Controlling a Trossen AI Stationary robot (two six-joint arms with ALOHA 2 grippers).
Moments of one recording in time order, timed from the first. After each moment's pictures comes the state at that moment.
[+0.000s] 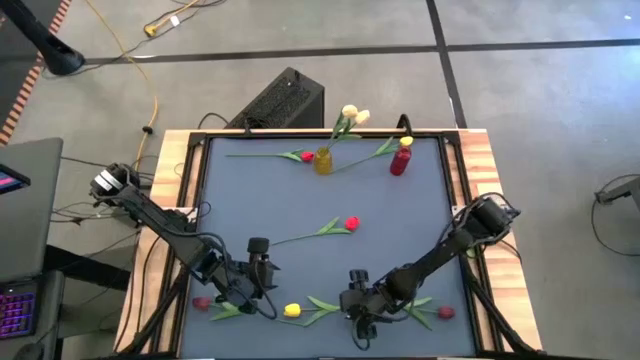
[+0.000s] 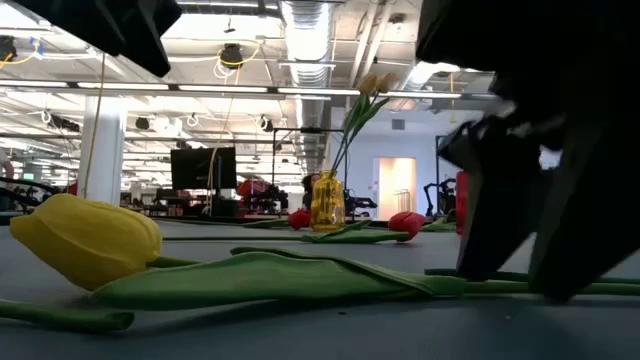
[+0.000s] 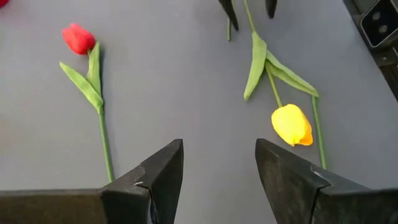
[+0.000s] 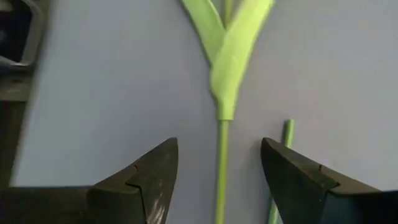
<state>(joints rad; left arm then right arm) -0.64 1.41 0.96 -0.47 -0.43 -0.33 0.61 1.97 1.17 -0.21 0.17 0.53</state>
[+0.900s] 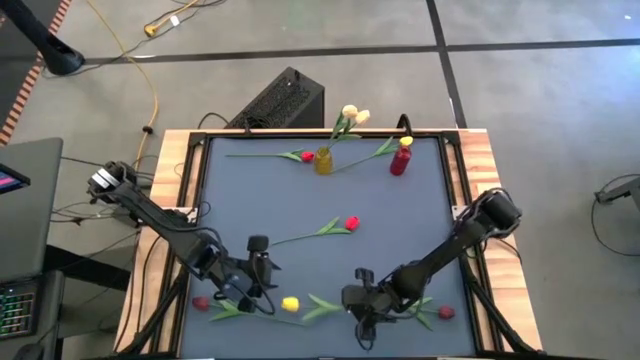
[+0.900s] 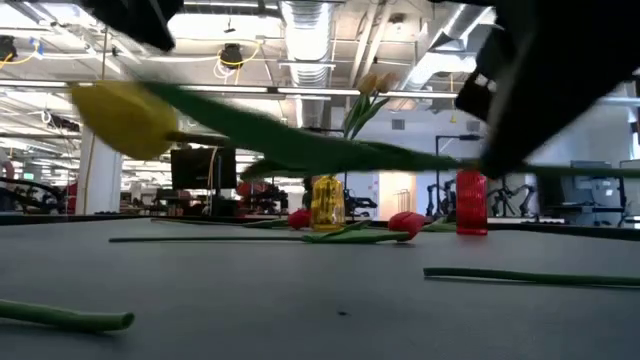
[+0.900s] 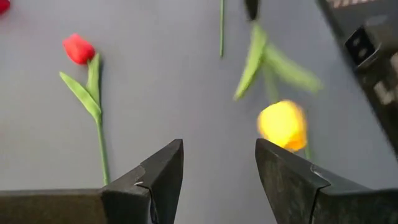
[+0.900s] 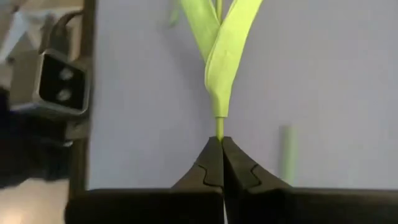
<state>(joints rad) -0.62 1.36 0.96 -0.44 -0.41 -0.33 0.62 1.86 1.21 -0.31 0.21 0.68</state>
